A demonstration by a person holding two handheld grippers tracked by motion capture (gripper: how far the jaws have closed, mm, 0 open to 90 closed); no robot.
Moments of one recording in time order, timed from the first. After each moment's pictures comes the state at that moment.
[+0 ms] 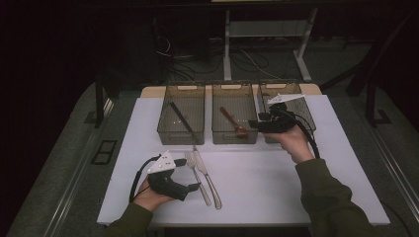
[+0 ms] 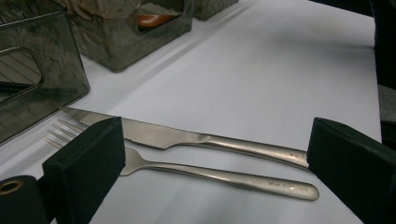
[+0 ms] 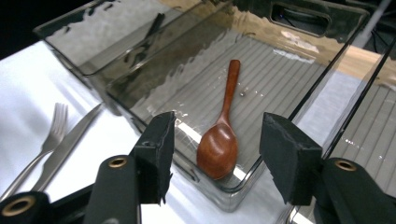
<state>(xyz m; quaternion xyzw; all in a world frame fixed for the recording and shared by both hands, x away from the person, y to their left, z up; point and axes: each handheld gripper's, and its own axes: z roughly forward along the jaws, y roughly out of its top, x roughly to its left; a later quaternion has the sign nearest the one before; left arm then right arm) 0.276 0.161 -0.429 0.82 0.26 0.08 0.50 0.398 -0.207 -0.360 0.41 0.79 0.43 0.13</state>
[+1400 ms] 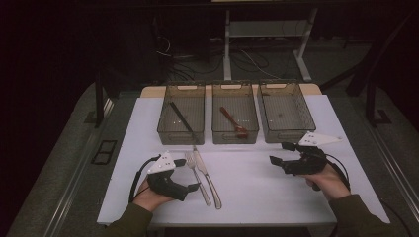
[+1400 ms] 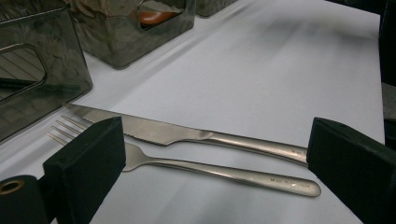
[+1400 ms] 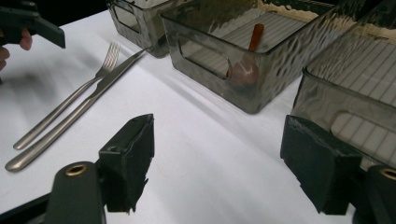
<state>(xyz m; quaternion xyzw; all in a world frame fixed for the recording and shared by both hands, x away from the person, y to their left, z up) 0.275 0.162 -0.429 0.82 0.26 0.09 0.50 0.300 -0.271 -0.404 0.36 0.79 0.48 0.13</state>
